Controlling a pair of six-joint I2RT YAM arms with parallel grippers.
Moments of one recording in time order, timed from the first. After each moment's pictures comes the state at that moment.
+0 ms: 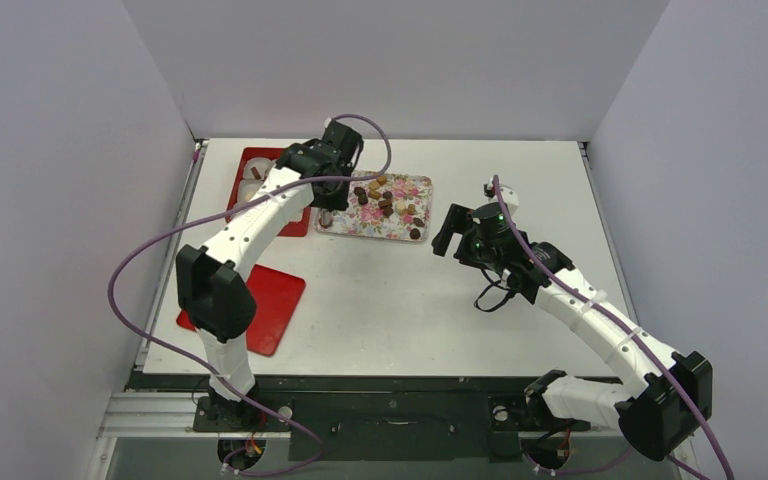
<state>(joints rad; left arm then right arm) -0.55 1.88 1.86 -1.05 -0.34 -0.33 0.57 1.16 0.99 -0.53 0.19 0.69</state>
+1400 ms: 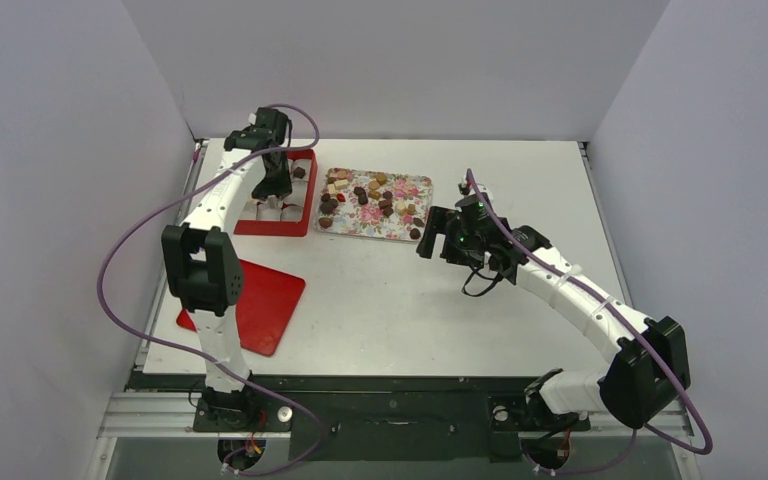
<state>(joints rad) -0.17 2.00 1.90 -1.00 -0.31 -0.33 0.56 1.32 1.07 -0.55 0.04 0.63</state>
